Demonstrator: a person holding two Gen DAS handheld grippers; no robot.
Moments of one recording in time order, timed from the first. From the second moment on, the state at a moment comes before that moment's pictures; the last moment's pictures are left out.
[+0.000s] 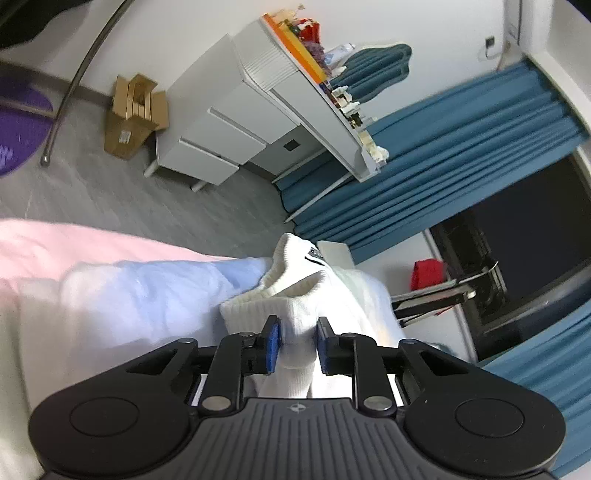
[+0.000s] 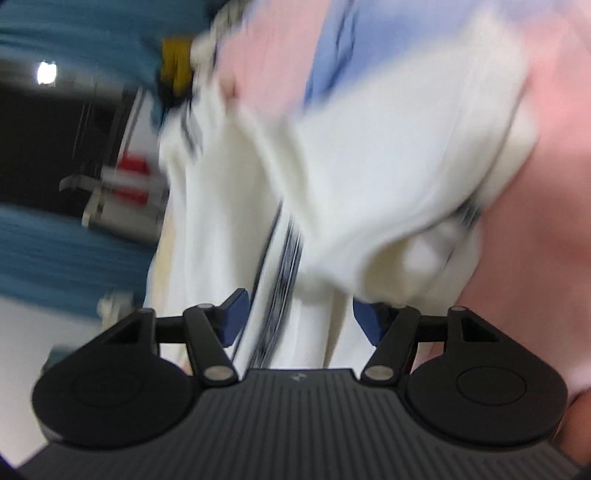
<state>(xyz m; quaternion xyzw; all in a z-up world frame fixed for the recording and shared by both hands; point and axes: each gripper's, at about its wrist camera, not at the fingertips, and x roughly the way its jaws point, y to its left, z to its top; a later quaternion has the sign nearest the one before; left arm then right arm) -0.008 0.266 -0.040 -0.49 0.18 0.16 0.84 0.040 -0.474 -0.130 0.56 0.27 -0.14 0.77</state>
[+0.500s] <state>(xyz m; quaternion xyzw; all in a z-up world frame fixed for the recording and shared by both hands) -0.025 0.161 0.018 -0.22 0.28 0.02 0.94 0.091 -0.566 -0.101 0.50 0.18 -0.24 0.81</state>
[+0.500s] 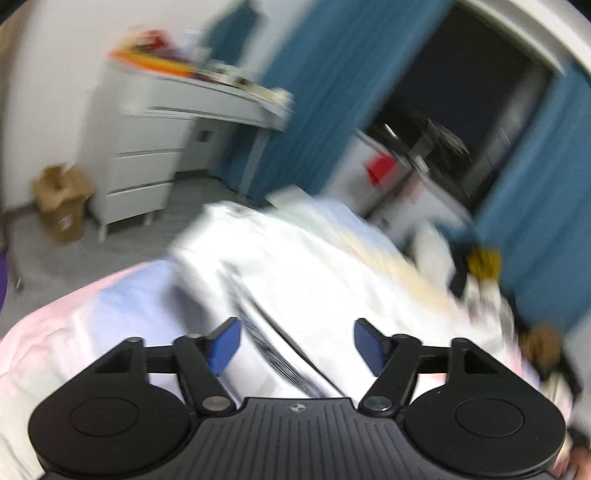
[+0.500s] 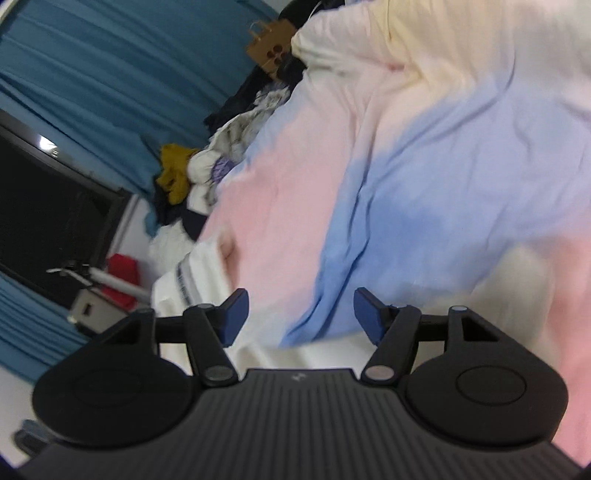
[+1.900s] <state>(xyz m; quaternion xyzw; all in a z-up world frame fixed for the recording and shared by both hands) 0.120 -0.089 -0.152 0.01 0.24 -0.02 0.97 0.067 -0.472 -0.074 0.32 0.22 -0.12 0.92</state>
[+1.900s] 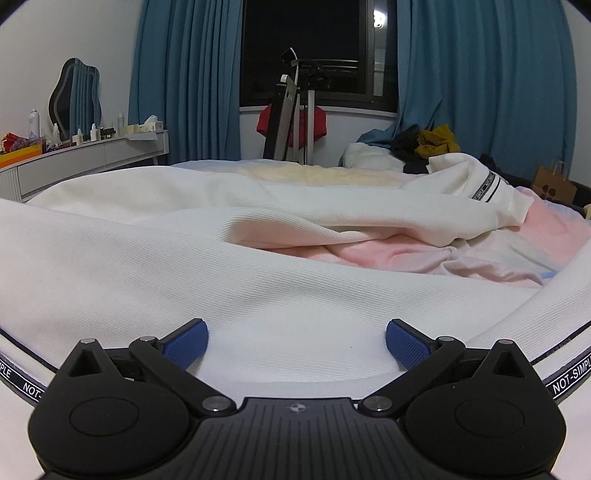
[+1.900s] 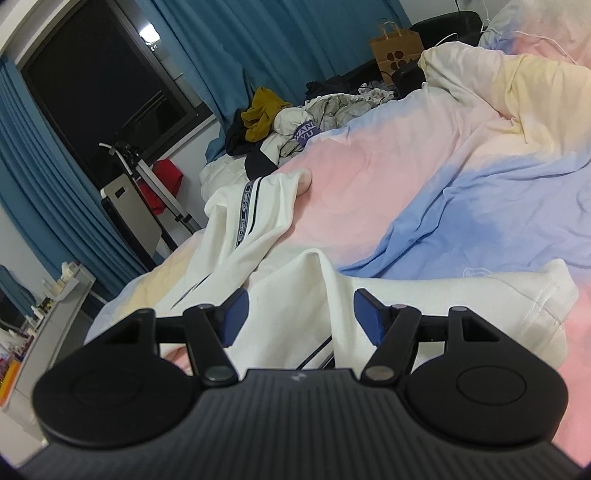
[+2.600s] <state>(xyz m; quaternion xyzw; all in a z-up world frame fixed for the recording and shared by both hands) 0.117 -0.085 -0.150 0.01 0.24 -0.02 0.97 0.067 -0.465 -0.074 0.30 0.22 -0.11 0.92</state>
